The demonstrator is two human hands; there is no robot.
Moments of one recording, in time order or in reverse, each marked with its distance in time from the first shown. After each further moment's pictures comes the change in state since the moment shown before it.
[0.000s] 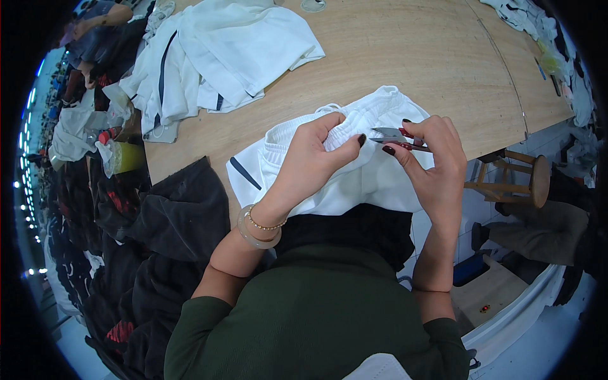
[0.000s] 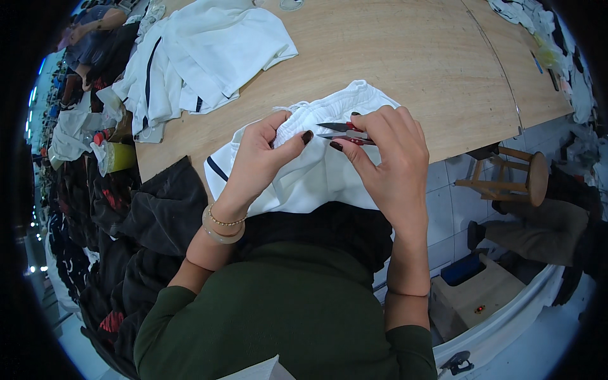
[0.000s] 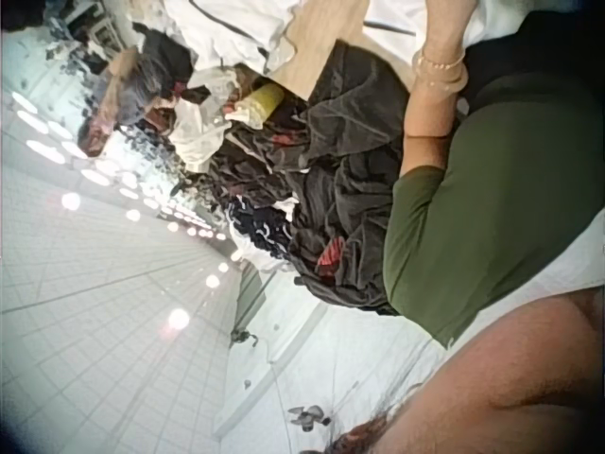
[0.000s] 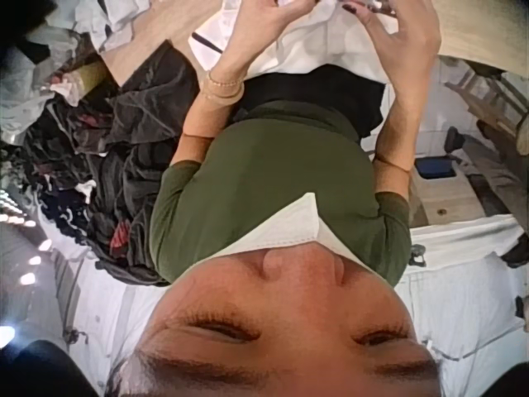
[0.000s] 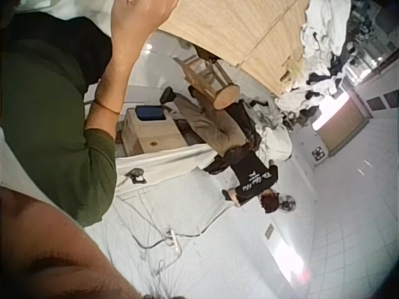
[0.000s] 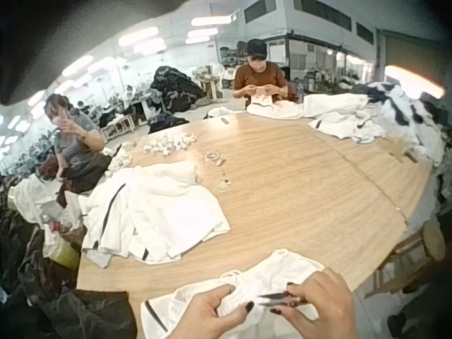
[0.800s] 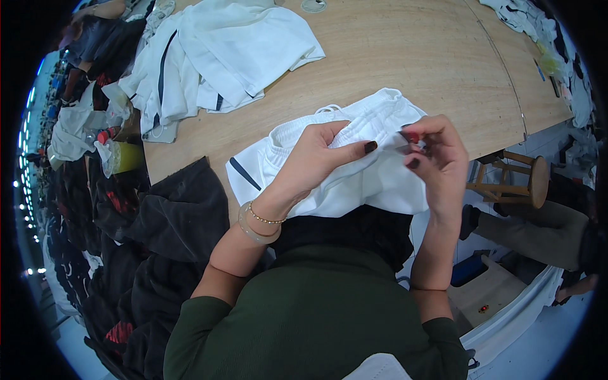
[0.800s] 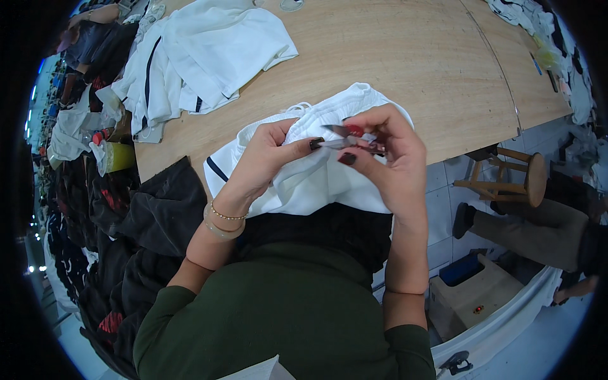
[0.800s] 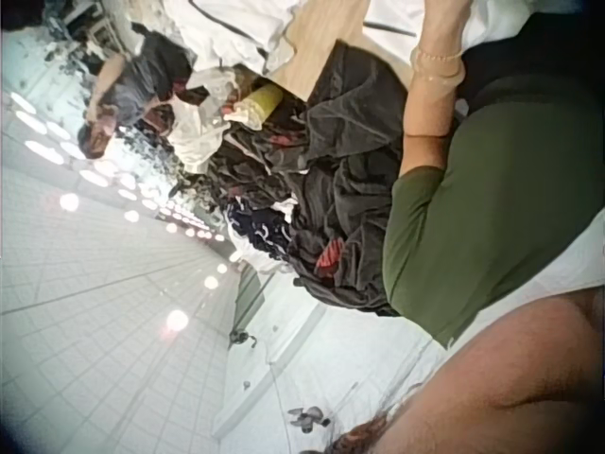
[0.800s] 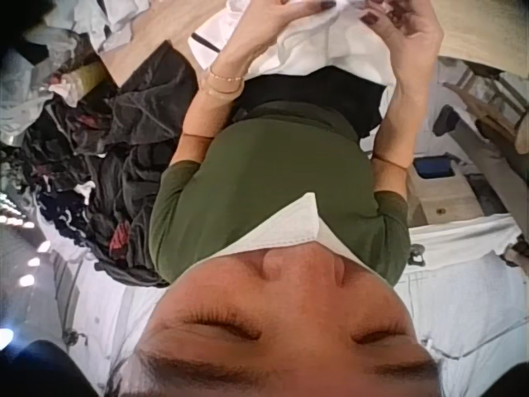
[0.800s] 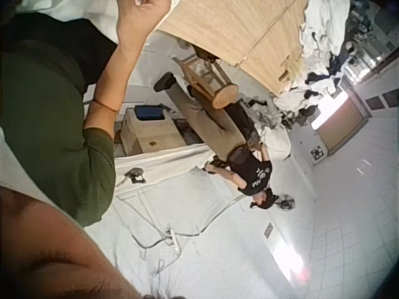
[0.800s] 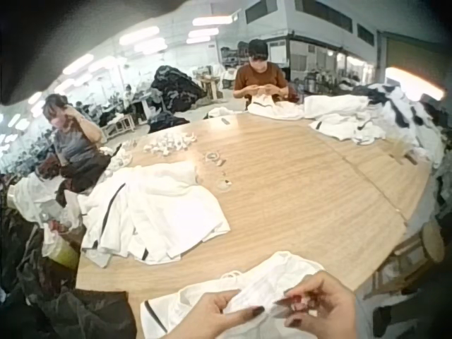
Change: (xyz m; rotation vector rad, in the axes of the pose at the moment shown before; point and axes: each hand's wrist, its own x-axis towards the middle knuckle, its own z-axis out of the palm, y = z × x) left_hand 0.005 -0.007 -0.002 -0.249 -0.160 -0.148; right_hand -0.005 0.011 0.000 0.967 -0.093 0.295
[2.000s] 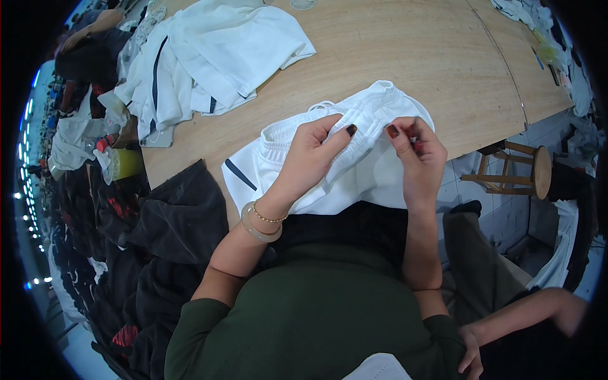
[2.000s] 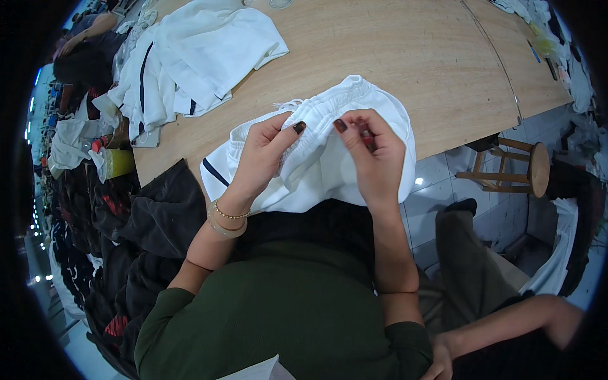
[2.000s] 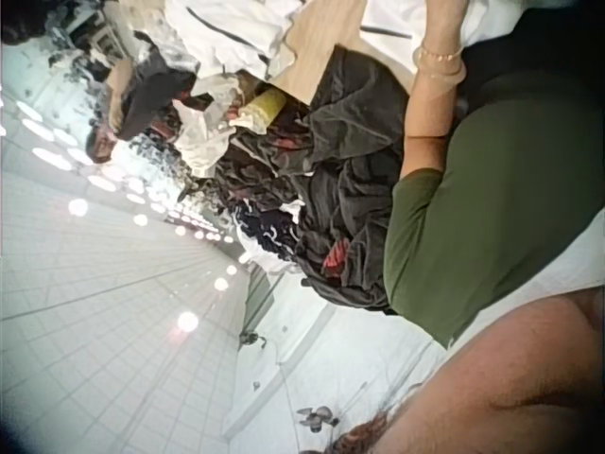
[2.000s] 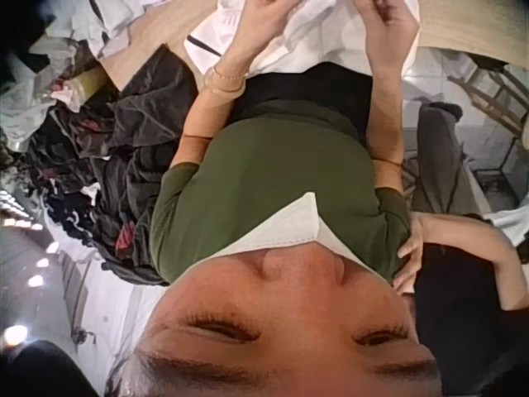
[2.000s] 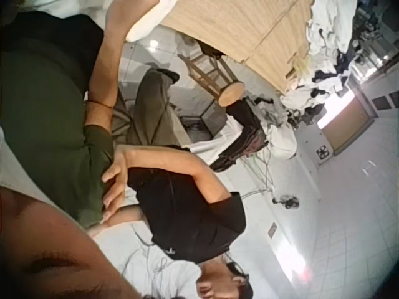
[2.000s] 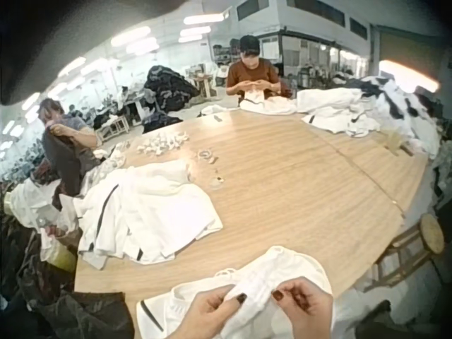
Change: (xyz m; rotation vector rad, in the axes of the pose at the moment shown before) left_hand 0.011 -0.023 0.004 0.020 0.099 0.155; right_hand -0.009 0.030 0.019 -0.103 0.325 0.054
